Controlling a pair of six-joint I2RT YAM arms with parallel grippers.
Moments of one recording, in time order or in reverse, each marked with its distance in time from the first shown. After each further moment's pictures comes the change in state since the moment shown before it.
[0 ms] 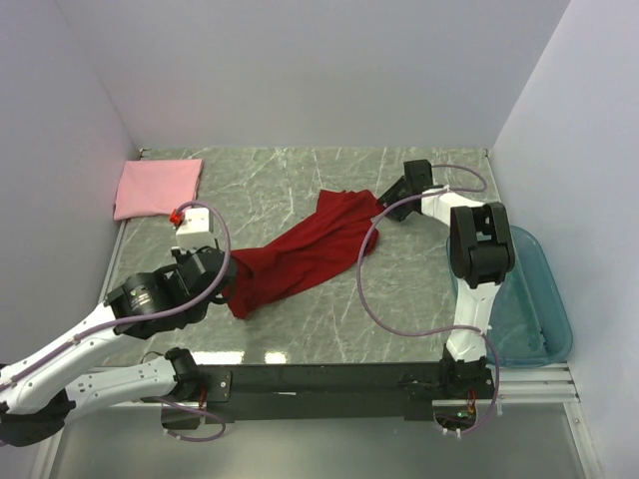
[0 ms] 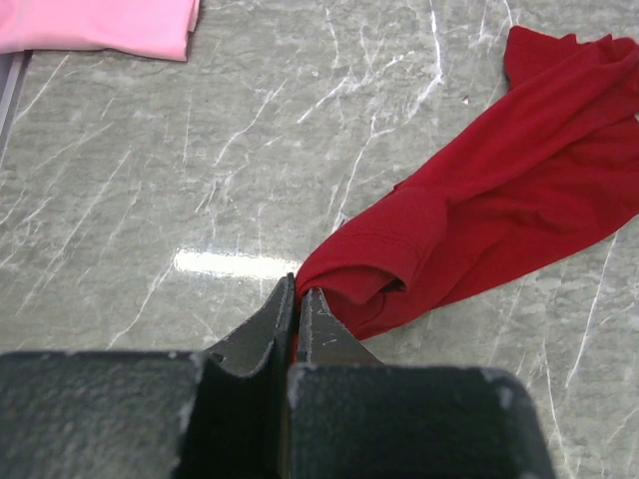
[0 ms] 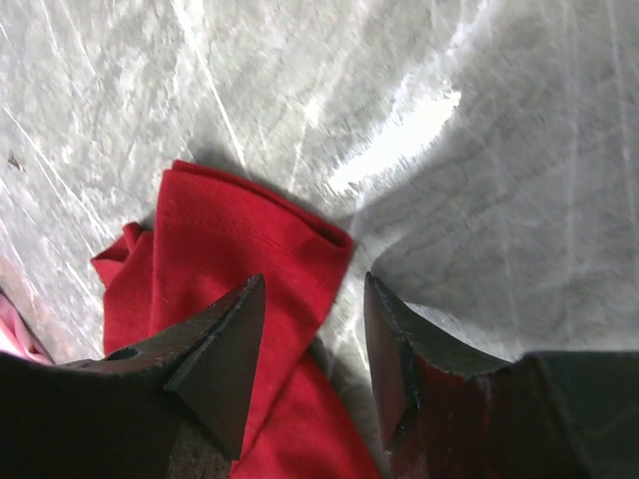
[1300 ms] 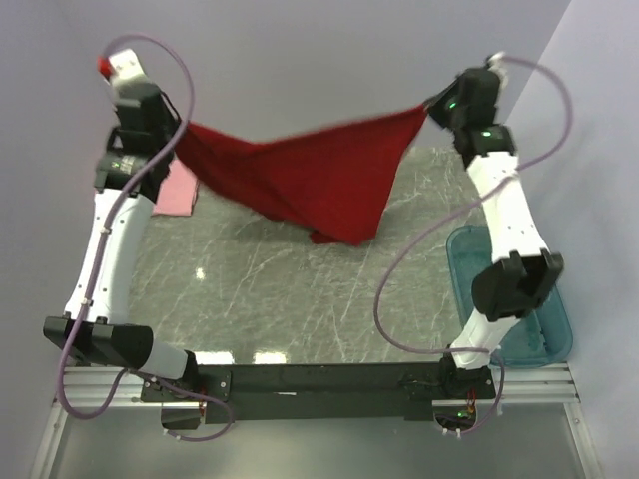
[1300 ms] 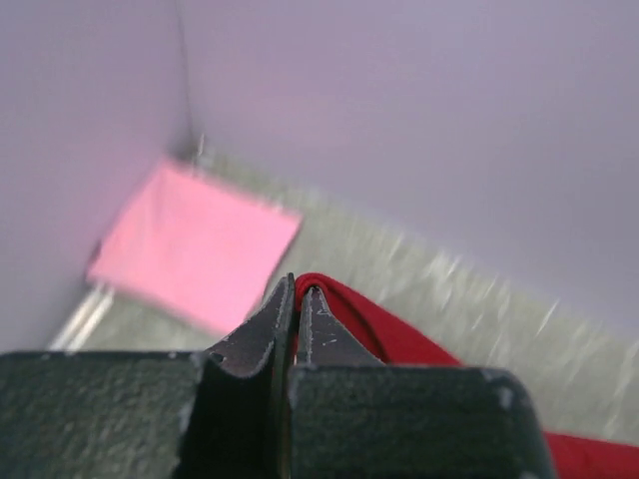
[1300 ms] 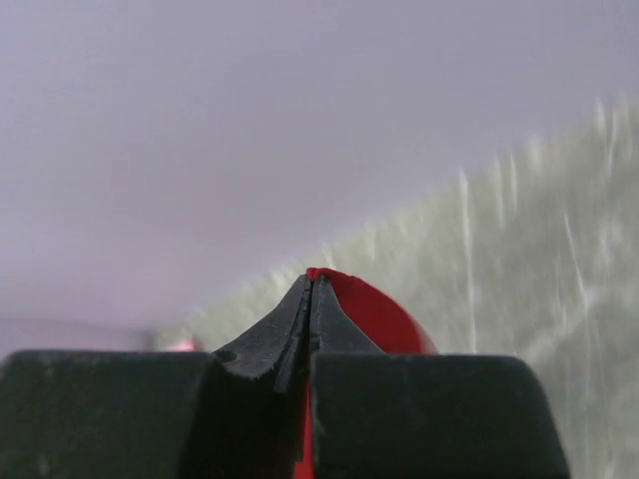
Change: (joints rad) left arm 0.850 0.618 0.693 0.457 0.417 0.428; right arm -0.047 -0.307 0.530 -0.242 0.150 -0.214
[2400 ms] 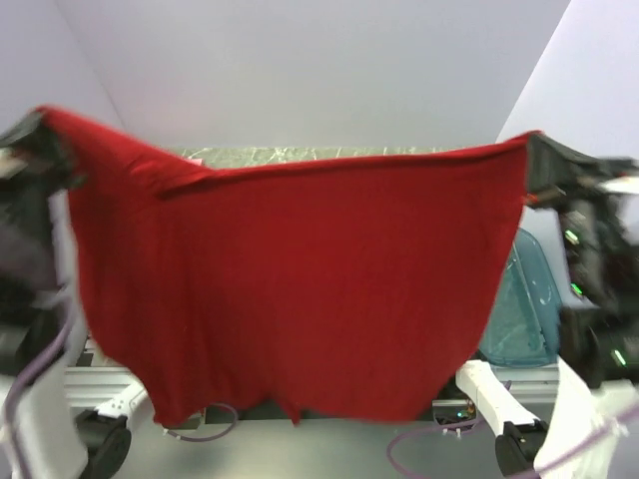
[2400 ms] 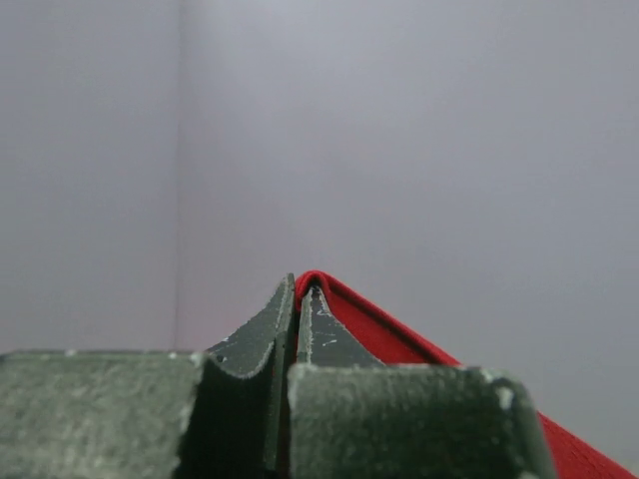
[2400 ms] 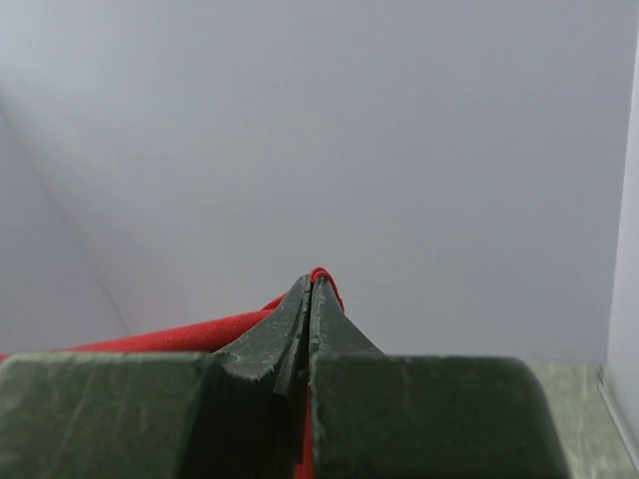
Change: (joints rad) left arm -0.032 -0.544 0.178 0.080 0.168 0.290; right arm -0.049 -0.915 -0.100 -0.085 -0.131 -0.442
